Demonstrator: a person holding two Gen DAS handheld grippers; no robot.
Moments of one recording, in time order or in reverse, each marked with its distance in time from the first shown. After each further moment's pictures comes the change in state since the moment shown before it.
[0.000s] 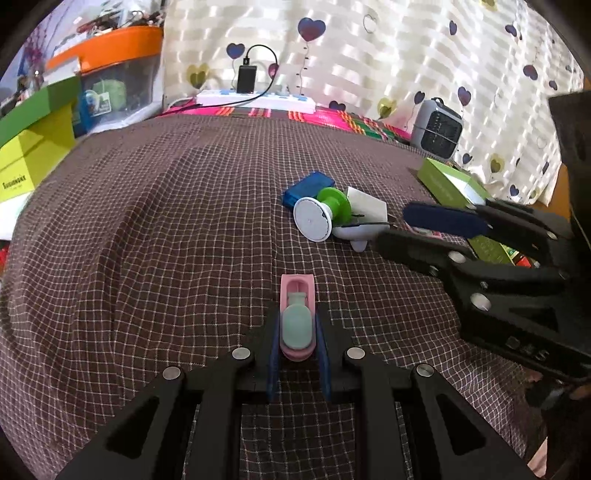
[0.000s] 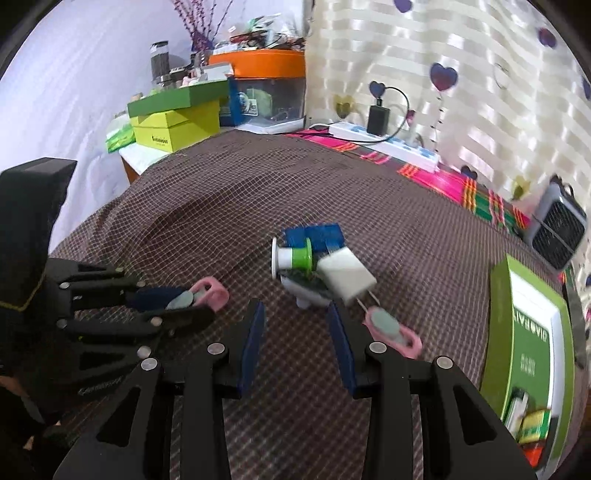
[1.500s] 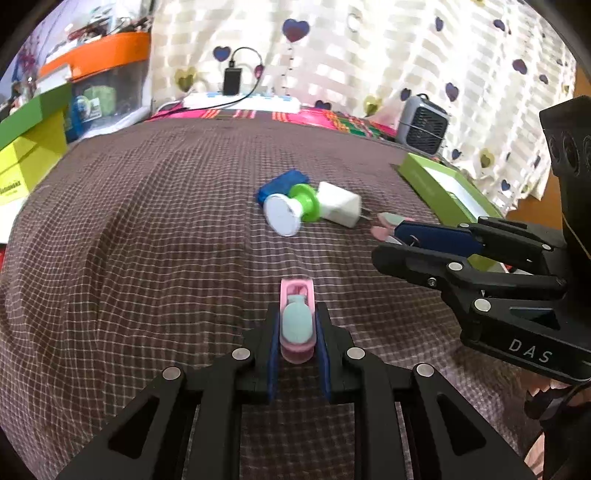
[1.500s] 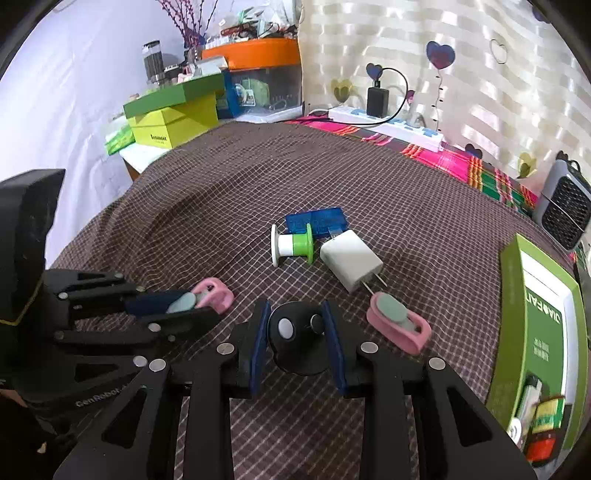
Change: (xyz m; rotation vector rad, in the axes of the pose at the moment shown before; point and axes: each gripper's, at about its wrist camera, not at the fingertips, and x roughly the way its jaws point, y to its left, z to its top) left arm -0.006 -0.022 -0.005 0.027 -0.005 -0.025; right arm -0.008 -0.012 -0.012 0.087 0.045 0.060
